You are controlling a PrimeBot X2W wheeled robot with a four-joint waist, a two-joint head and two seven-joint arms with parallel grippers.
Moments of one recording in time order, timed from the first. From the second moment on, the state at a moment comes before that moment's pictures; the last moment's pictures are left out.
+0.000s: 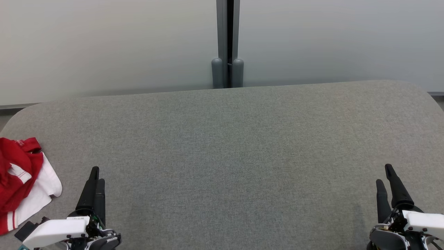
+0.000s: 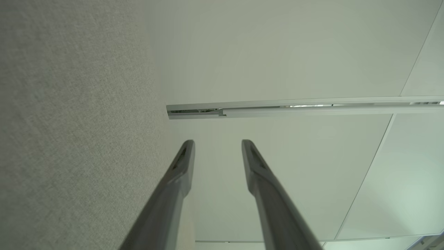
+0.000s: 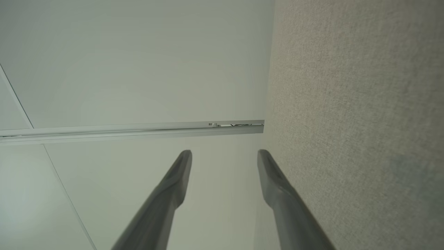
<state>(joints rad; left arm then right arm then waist) -0.06 0.04 0.11 0.28 -1.61 -0.13 0.11 -0.07 -0.04 -0.11 0.27 1.61 0.13 0.11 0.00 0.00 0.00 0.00</state>
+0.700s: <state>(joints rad) -0.08 0.09 0.04 0.20 -1.38 -0.13 0.01 -0.09 -0.05 -0.04 0.22 1.34 0.13 0.01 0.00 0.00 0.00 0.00</state>
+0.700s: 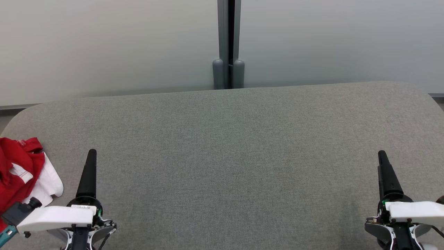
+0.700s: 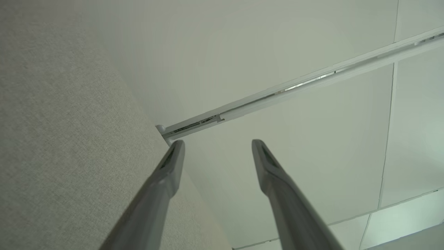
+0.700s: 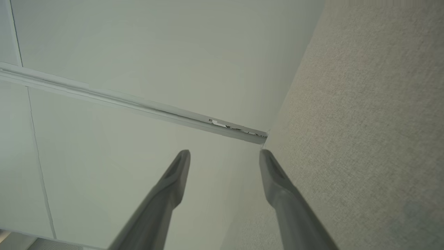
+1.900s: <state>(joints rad) -0.05 0.16 -0.01 0.13 -0.67 -0.12 -0.12 -0.09 -0.05 0.03 0.16 0.59 0.13 -0.06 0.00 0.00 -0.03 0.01</state>
